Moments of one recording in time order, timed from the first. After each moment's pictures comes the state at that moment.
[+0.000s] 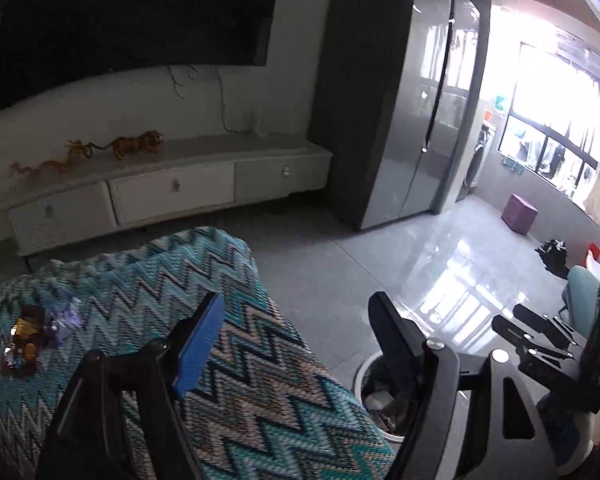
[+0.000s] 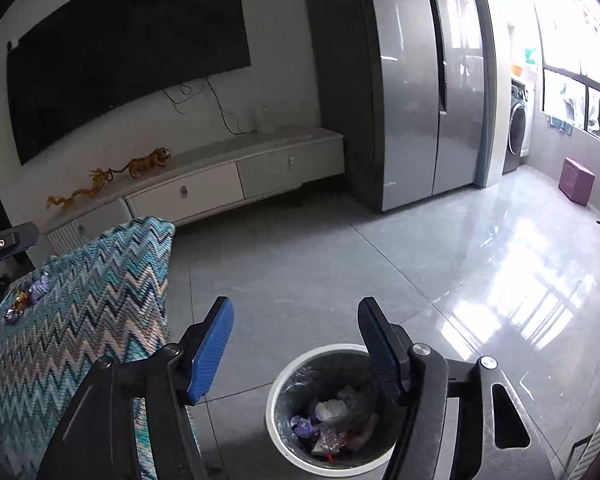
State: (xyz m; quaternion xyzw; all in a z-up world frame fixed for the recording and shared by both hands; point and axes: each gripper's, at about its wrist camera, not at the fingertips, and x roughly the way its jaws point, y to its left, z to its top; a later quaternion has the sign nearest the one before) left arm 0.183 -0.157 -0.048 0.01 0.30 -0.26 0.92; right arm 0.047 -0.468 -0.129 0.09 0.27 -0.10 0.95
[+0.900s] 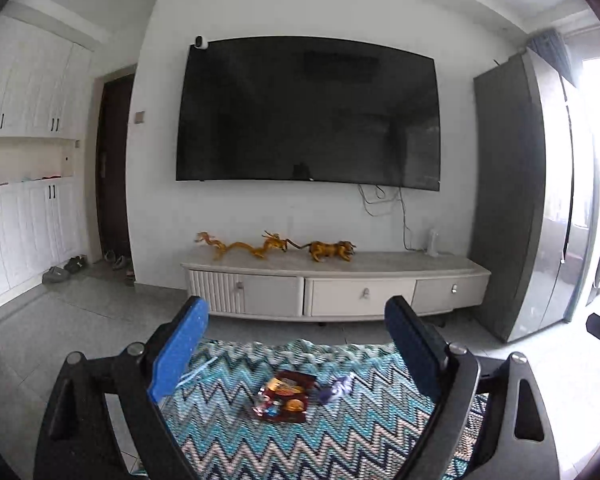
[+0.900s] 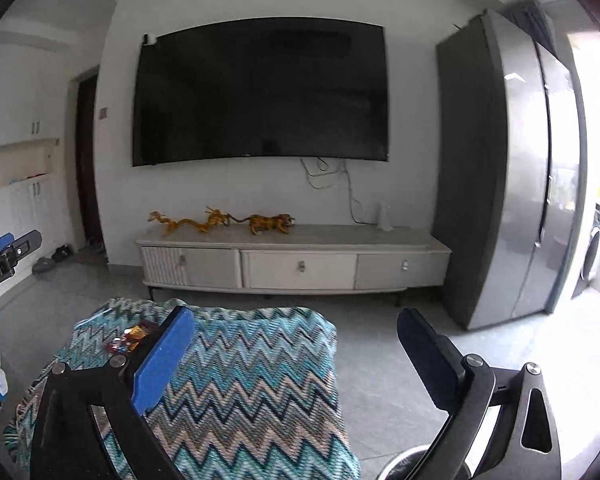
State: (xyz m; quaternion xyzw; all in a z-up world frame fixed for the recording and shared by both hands) left arm 0.115 0.109 0.035 -0.02 0.11 0.01 0.99; right arm 0.058 -0.251 -0.006 -0.03 0.15 0.05 0.99
